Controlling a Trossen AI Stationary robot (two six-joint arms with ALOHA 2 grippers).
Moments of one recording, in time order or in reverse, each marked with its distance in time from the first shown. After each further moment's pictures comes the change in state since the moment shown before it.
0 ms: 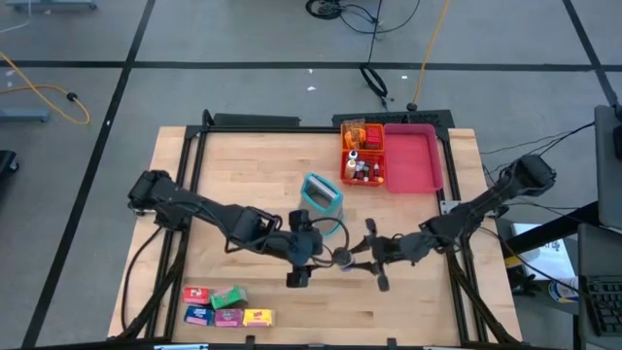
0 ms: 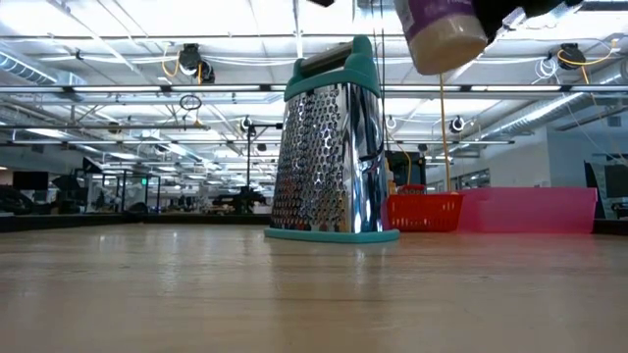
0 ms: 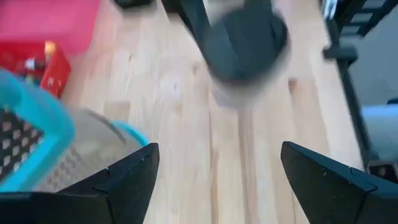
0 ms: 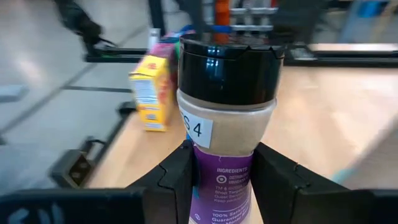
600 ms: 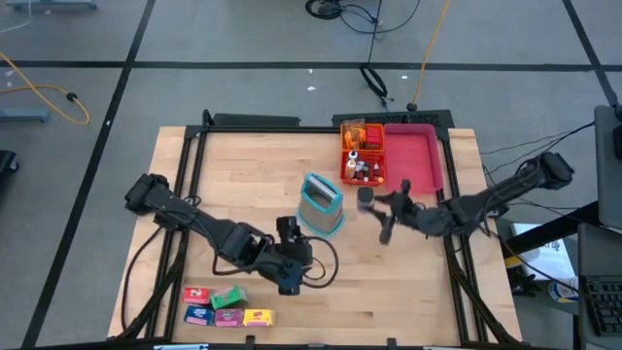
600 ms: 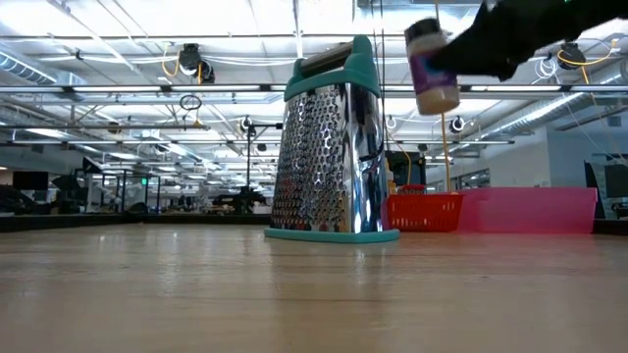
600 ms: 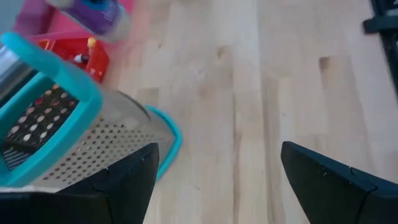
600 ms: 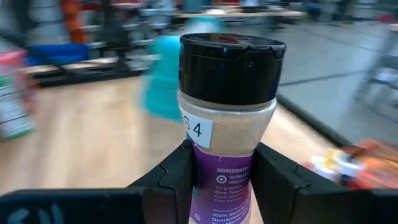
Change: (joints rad) left arm -0.101 0.000 0.000 -0.103 -0.224 -0.052; right arm -0.137 -0.335 -0.148 -0.229 0.468 0.047
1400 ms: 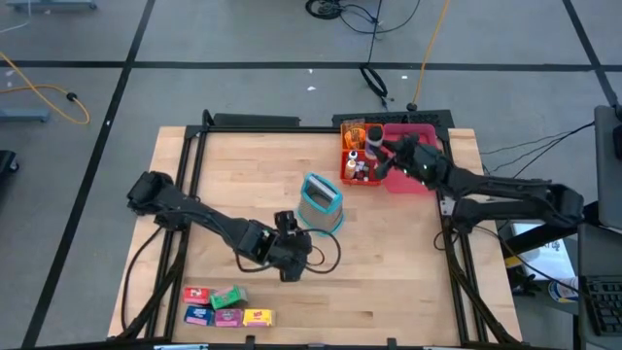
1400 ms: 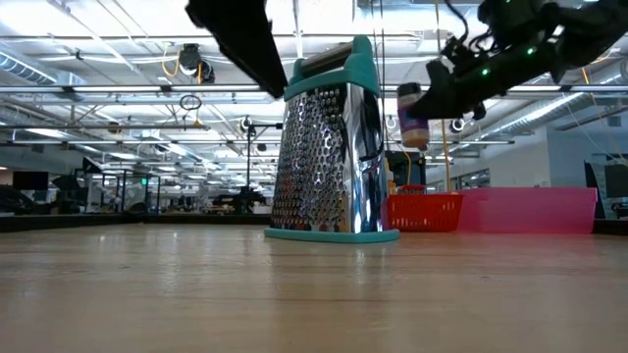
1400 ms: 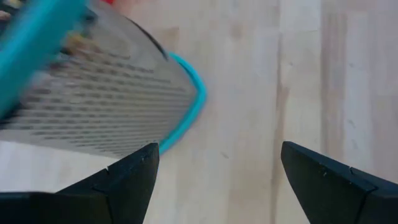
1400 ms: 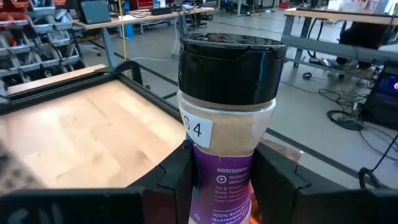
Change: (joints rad) left arm 0.076 0.001 -0.245 0.100 0.019 -0.029; right arm -0.823 -0.001 -0.057 0.189 -0.489 -0.136
